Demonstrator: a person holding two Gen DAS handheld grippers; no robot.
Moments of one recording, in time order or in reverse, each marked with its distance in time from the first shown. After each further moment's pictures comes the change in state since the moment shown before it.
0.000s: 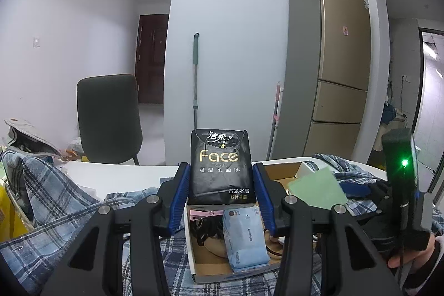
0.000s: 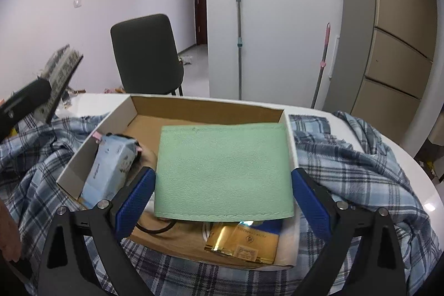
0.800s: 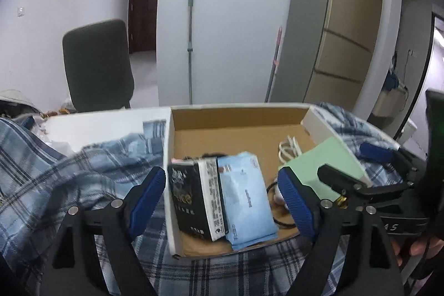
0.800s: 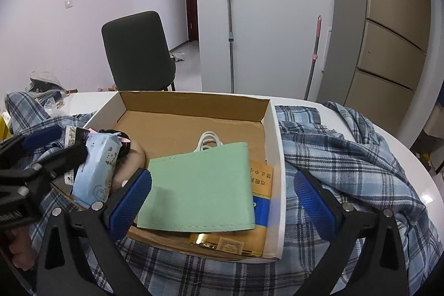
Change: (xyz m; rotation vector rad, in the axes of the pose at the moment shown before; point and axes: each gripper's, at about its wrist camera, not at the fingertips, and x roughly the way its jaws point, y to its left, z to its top) left arm 0.054 -0.005 -0.027 -0.020 0.307 -0.022; right arm 0.001 -0.014 -0.004 0.036 0.006 -0.032
